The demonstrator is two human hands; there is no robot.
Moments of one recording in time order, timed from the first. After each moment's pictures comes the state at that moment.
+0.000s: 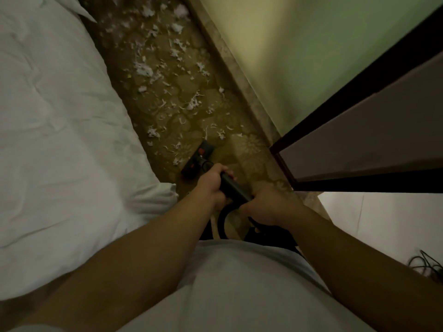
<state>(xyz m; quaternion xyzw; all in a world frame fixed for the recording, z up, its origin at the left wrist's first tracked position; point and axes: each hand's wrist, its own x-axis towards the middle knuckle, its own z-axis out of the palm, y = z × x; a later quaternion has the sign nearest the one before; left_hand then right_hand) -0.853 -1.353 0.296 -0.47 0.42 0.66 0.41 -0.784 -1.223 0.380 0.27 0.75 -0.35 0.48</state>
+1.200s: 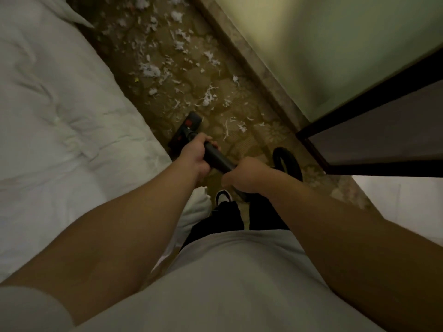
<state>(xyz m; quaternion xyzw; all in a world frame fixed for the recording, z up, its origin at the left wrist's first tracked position) -1.023 -1.468 0.292 -0.44 0.49 0.64 0.38 -0.936 -1.343 0.366 0.27 0.72 -0.42 0.47</state>
